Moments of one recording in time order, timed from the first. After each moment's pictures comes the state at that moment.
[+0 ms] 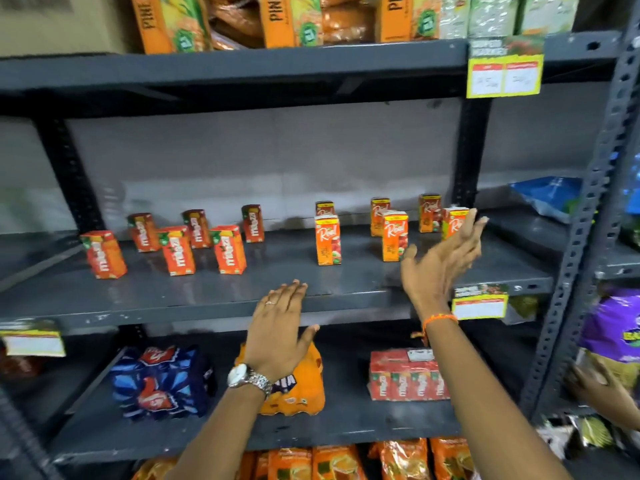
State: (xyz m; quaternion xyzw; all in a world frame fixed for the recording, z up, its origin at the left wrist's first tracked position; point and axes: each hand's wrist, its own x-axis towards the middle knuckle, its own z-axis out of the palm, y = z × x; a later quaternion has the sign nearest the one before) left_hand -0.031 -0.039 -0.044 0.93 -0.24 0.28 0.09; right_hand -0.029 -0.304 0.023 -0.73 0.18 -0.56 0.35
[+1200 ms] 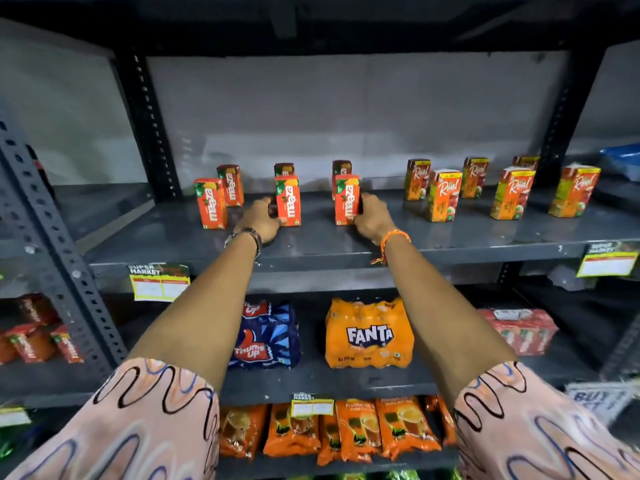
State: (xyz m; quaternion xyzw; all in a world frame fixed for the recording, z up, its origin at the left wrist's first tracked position) left_hand 0.134 0.216 0.023 0.91 -0.08 0.12 0.39; right_hand 0.081 -0.014 0.034 -0.90 0.04 -0.21 0.37
